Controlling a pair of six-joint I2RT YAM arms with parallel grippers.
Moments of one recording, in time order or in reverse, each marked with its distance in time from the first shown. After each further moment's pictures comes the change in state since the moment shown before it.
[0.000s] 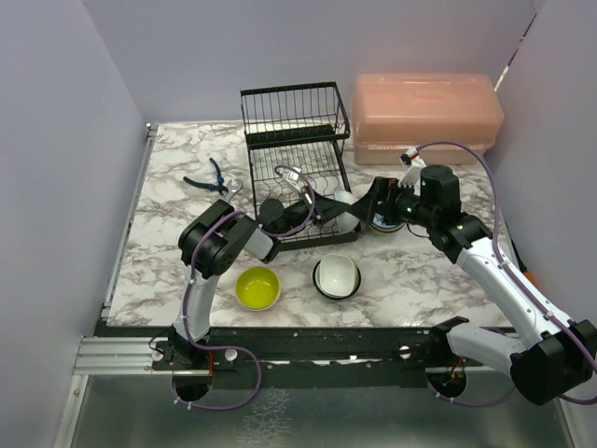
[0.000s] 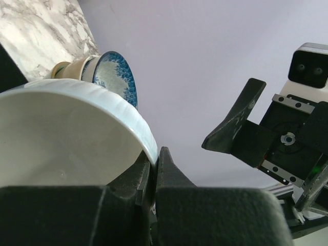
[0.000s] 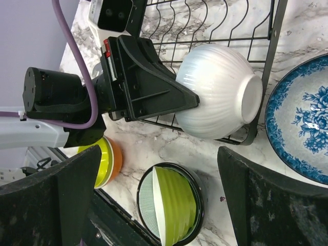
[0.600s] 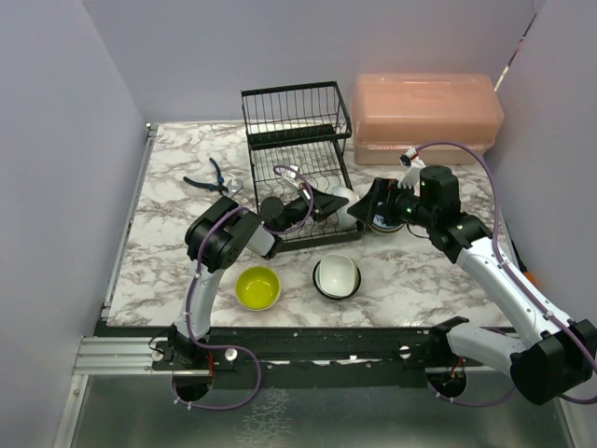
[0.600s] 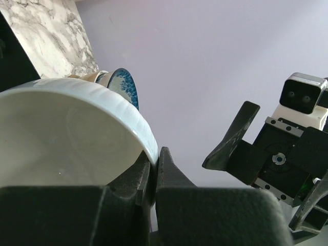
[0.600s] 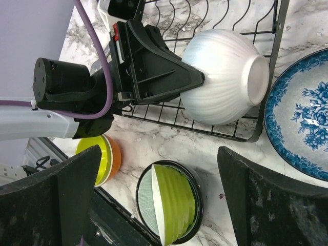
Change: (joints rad) left arm 0.028 0.086 0.060 0.042 0.001 -0.089; right arm 0.000 0.002 0.000 -0.010 0.000 -0.001
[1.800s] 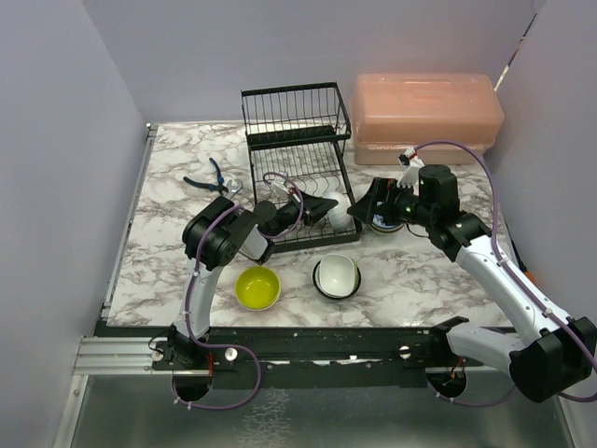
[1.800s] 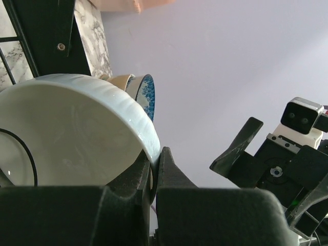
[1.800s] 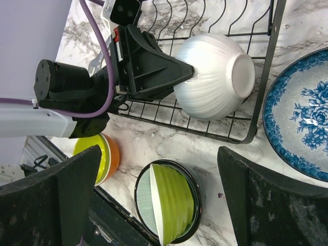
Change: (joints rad) left arm 0.042 0.008 -0.081 0.009 -0.038 -0.080; right arm 0.000 0.013 0.010 -0.014 0.000 -0.008
